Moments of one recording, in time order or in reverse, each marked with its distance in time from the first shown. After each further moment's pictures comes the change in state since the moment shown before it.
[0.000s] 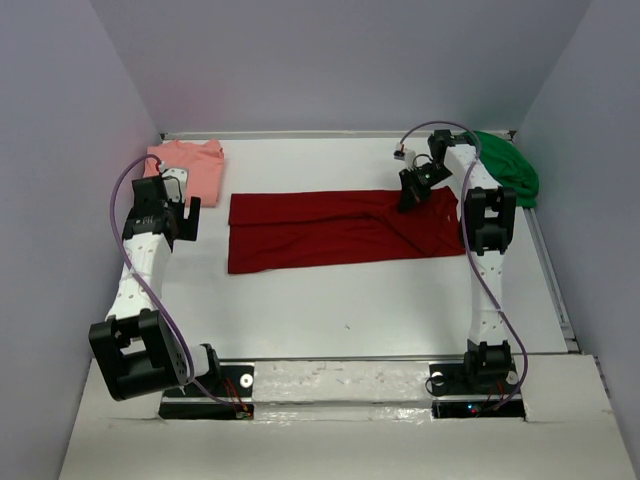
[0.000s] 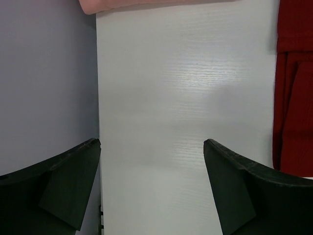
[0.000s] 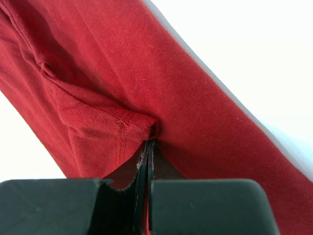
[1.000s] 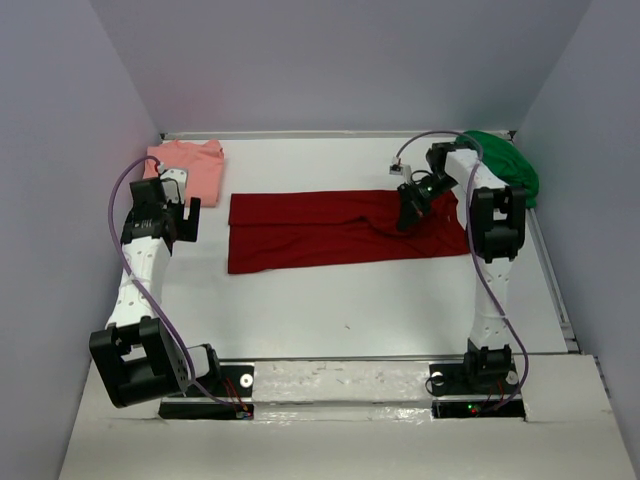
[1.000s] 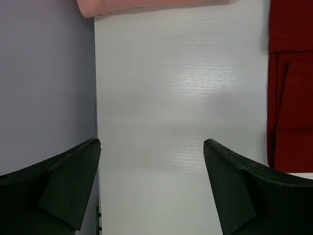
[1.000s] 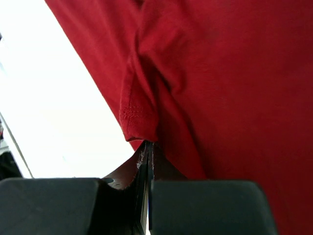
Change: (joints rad) left arm 0.006 -0.036 -0.014 0.000 0.027 0.000; right arm 0.021 -0.203 -0.297 -0.106 -0.095 -0.146
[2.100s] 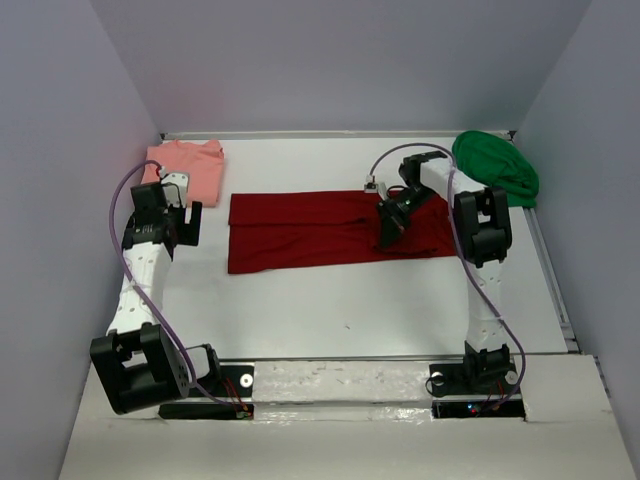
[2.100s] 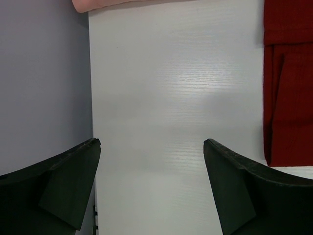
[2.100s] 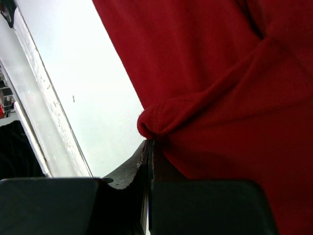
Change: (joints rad) left arm 0.000 -0.031 -0.036 0.003 0.014 0.000; right arm 0.145 -0.031 -0.124 -0.003 -0.026 -0.019
